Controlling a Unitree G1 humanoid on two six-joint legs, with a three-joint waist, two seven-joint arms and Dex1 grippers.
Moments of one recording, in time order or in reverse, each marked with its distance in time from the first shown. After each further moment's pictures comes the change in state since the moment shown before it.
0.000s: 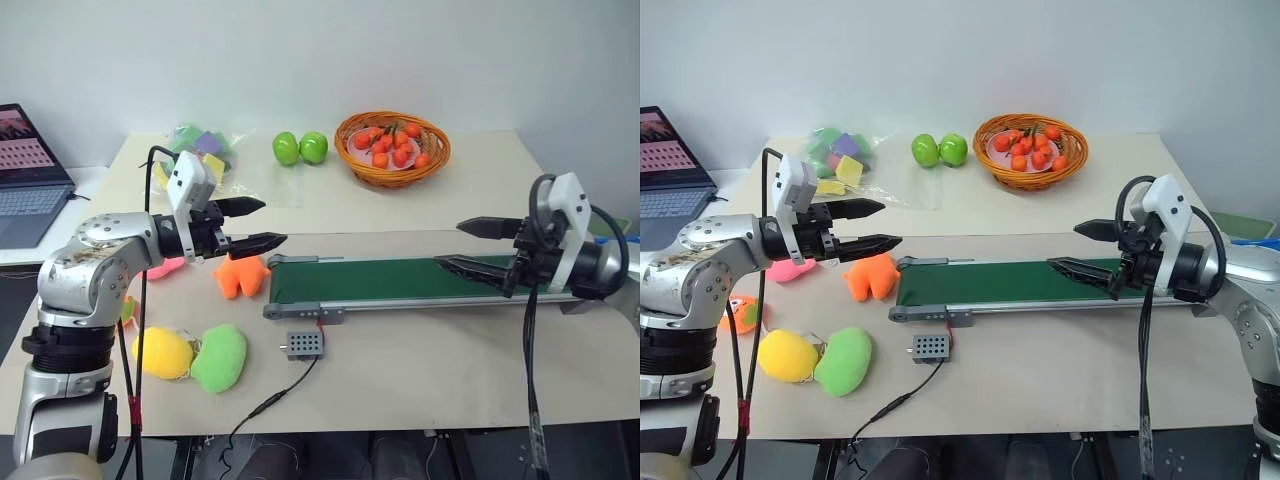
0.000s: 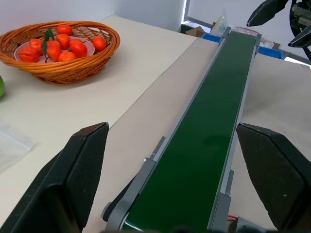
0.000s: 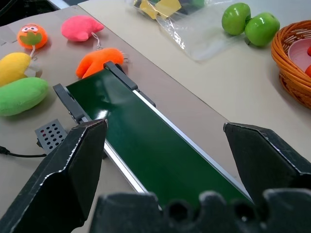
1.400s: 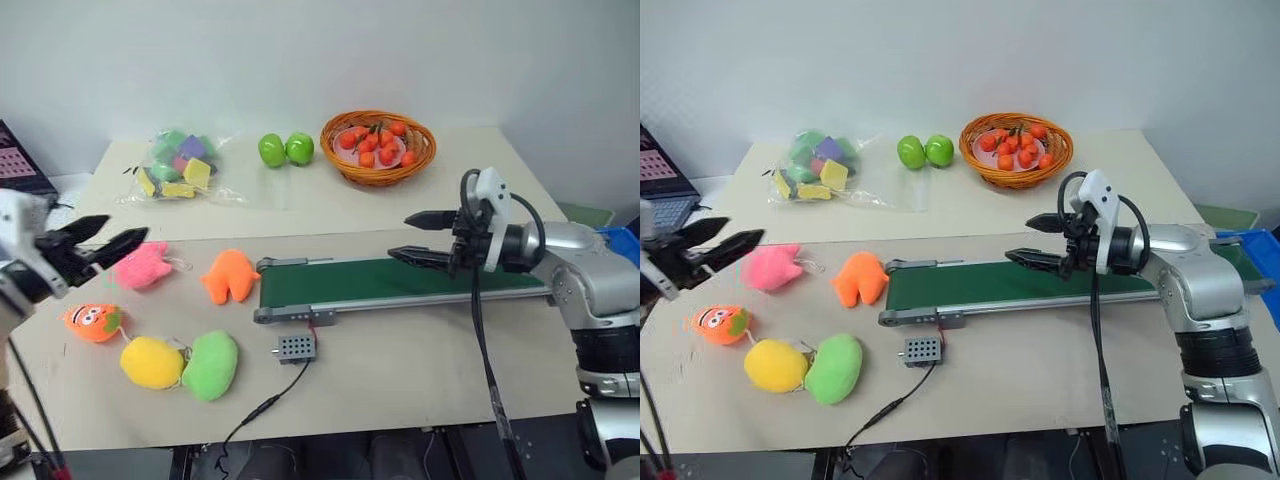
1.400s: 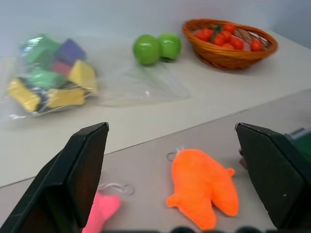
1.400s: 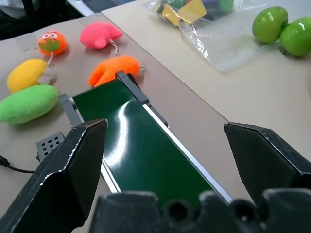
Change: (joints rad) left arm 0.461 0.115 0.646 0.097 -0.034 -0.020 0.178; right arm -0.303 0.208 0.293 0.318 -0.189 -0.152 0.129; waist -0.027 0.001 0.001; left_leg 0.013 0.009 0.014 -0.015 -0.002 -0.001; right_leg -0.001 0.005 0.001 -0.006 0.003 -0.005
